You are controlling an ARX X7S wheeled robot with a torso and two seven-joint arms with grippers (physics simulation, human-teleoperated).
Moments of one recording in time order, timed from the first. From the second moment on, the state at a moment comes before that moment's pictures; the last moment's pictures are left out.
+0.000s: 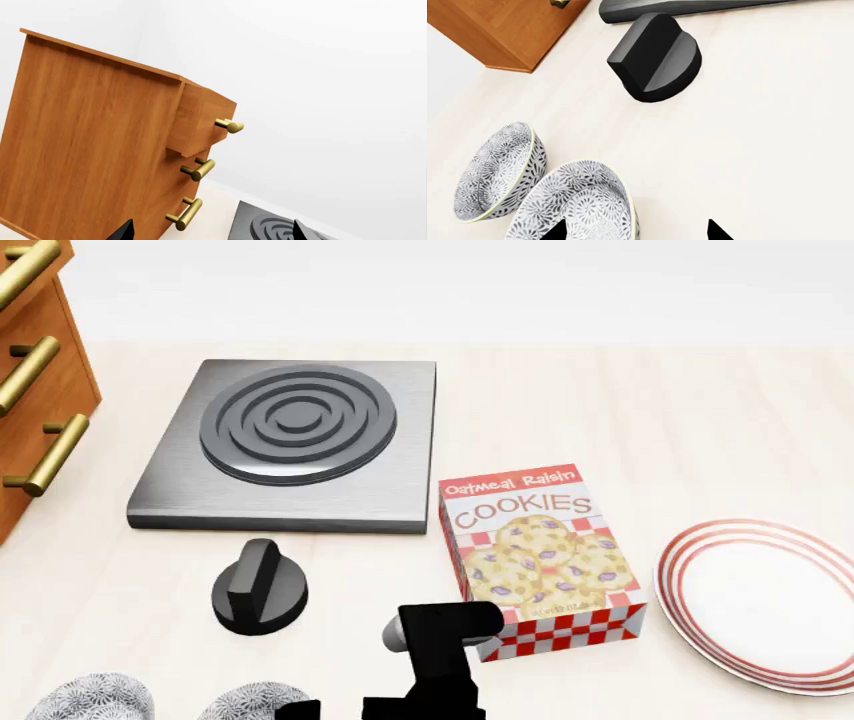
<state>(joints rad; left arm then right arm) 0.00 -0.23 -0.27 0.47 -0.53 -0.21 -0.23 0.64 0.17 -0.43 0.25 0.88 0.90 -0.04</state>
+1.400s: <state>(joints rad) 0.00 -0.26 -0.25 0.46 -0.55 -0.19 -0.25 0.65 0.18 -0.48 0.29 0.89 0.87 -0.08</state>
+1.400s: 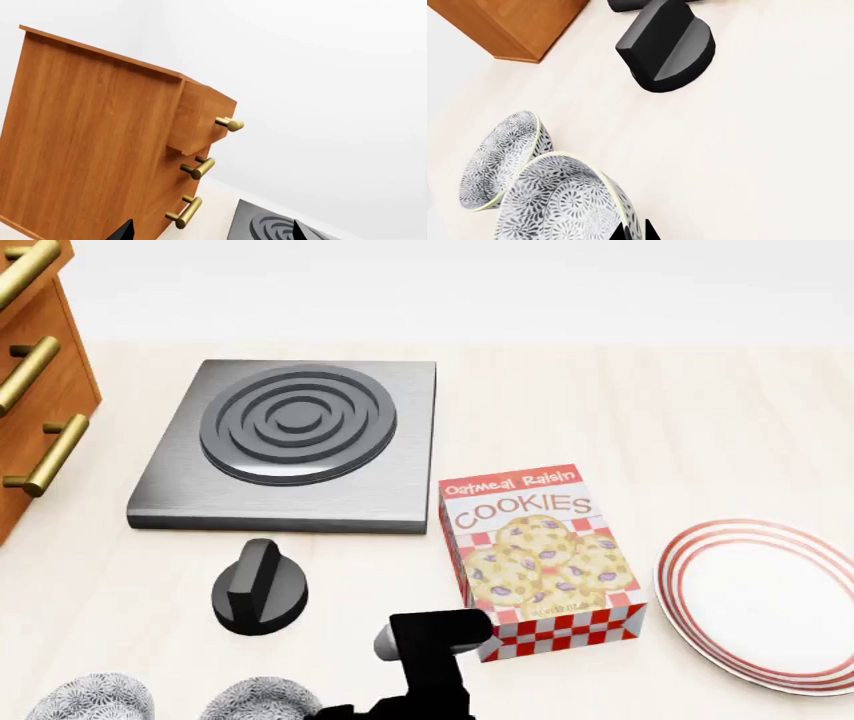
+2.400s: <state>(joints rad) 0.00 -0.27 -0.24 0.48 -0.58 -0.18 -0.26 0.68 0.59 -0.25 -0.71 0.61 0.85 0.44</state>
